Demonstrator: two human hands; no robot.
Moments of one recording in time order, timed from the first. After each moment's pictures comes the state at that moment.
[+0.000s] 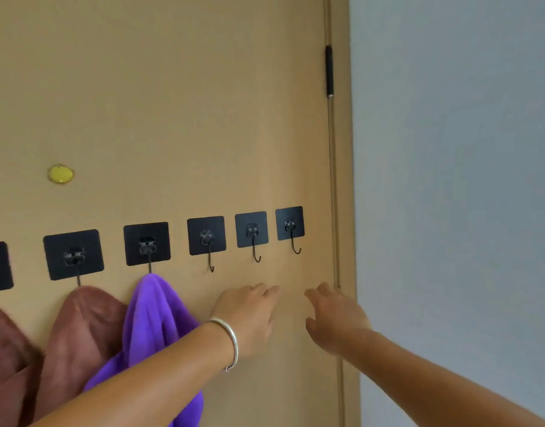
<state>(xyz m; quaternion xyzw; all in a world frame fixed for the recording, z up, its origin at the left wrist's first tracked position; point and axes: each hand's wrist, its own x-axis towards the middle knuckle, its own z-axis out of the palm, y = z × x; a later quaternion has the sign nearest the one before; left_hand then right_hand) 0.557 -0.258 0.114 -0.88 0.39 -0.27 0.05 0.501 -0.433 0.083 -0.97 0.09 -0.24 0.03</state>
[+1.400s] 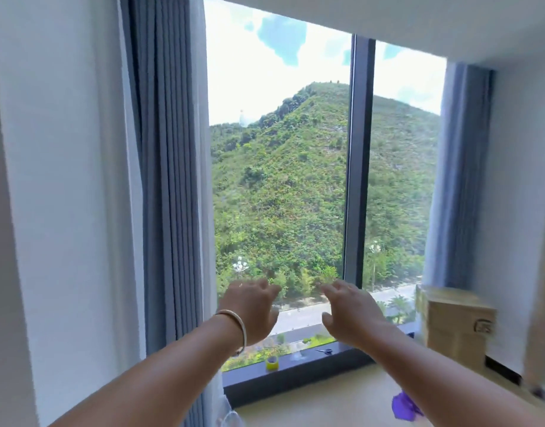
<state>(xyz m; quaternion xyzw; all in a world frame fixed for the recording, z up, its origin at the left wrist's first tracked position) -0.039 -0.406 0.059 -0.39 0.89 -0.18 -0.16 -0.243 -0.336 0.050 -0.66 0.72 -0.16 -0.17</state>
